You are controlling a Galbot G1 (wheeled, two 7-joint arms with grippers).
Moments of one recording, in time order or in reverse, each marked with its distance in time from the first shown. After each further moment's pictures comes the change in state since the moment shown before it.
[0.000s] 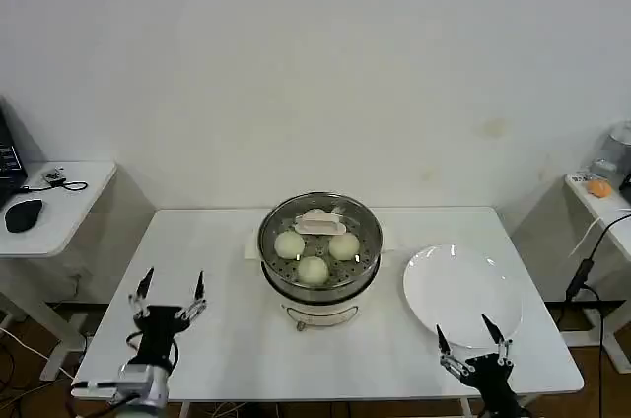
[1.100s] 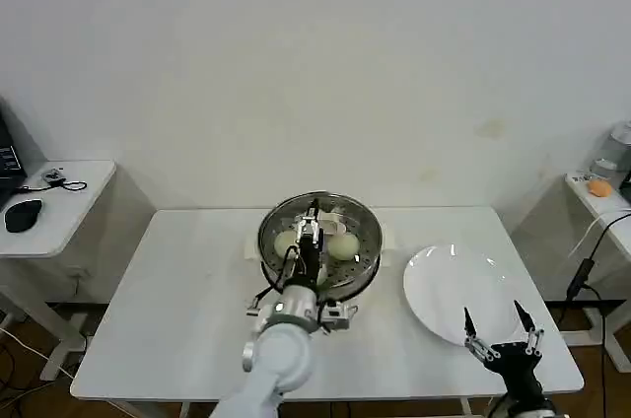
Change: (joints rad) left arm -0.552 -0.152 0.599 0.210 1.478 0.372 0.364; right arm 0.057 0.123 0.122 0.002 -0.067 0.051 -0.029
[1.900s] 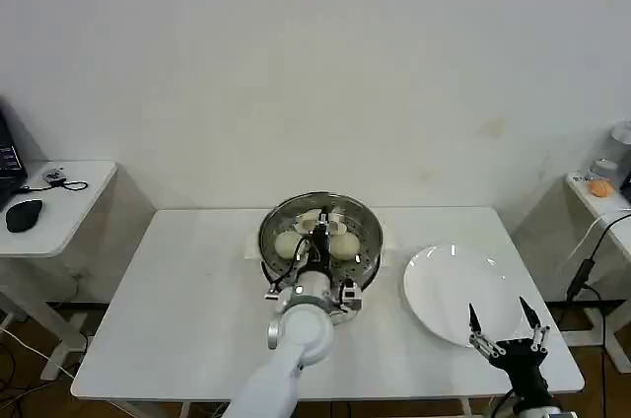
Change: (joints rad) left arm -0.111 -0.097 0.003 0.211 0.088 0.021 0.009; right arm 0.008 -0.011 0.015 0.007 0.019 -0.002 -0.002
